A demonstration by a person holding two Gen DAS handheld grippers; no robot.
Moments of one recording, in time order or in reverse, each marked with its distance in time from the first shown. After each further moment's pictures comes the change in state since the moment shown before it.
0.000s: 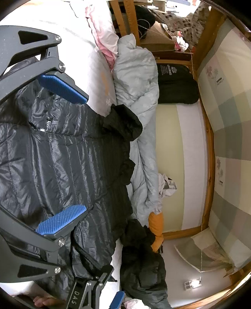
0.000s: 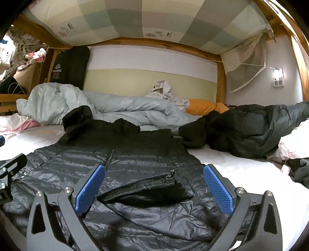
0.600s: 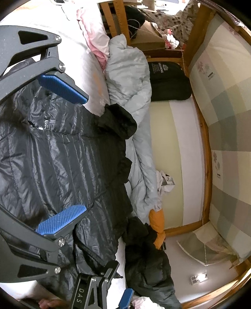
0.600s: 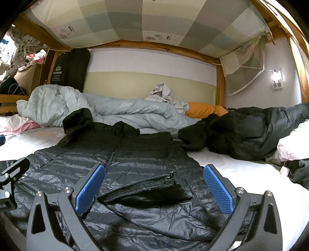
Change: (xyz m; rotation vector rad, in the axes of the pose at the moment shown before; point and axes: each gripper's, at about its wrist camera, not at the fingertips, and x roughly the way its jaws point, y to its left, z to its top) left arm -0.004 -0.012 -0.004 0.065 -0.036 0.008; right arm -0.001 0.001 0.000 -0.011 -0.017 -0.005
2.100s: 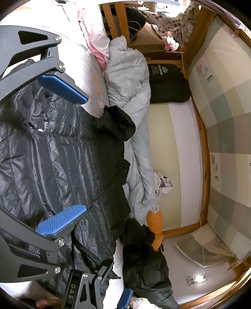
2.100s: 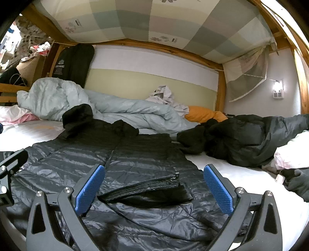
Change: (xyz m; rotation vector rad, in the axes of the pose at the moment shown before) left arm 0.000 0.004 0.000 -0.017 -0.010 0.008; right arm -0.003 0.012 -0.003 -0.056 -0.015 -0.026
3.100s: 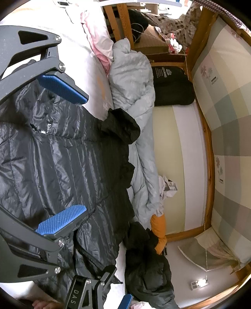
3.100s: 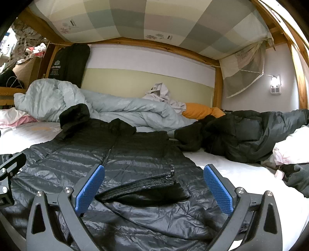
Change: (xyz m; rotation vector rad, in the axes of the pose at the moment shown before) left arm 0.004 -0.003 -0.003 0.000 0.030 0.029; right arm 0.002 -0.005 0.002 0.021 0.020 -0.017
